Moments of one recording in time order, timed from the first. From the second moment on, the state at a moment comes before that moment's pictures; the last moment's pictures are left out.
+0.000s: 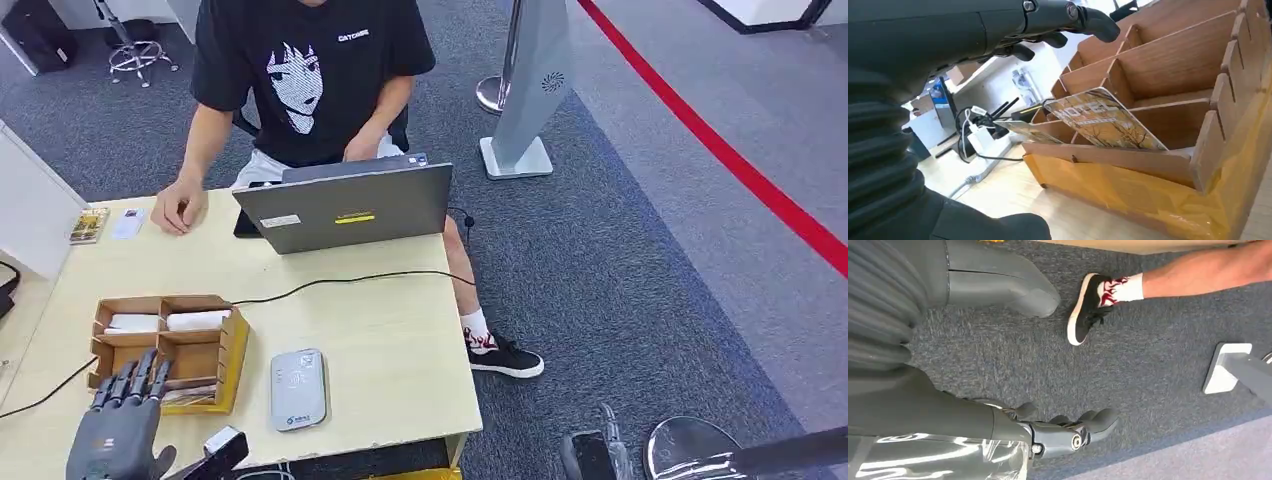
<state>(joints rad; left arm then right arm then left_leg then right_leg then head) 0.27 -0.05 0.04 -1.92 -1.56 -0.17 -0.06 0.13 0.33 -0.57 -0.98 0.71 -0.22 -0.65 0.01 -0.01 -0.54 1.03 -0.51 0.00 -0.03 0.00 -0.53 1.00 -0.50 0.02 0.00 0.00</state>
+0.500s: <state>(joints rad) 0.24 -0.01 0.03 -1.88 -1.56 -0.16 -0.04 0.13 0.33 -0.56 -0.98 0.71 -0.22 -0.66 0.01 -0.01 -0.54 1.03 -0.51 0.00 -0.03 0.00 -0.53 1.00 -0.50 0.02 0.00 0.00</state>
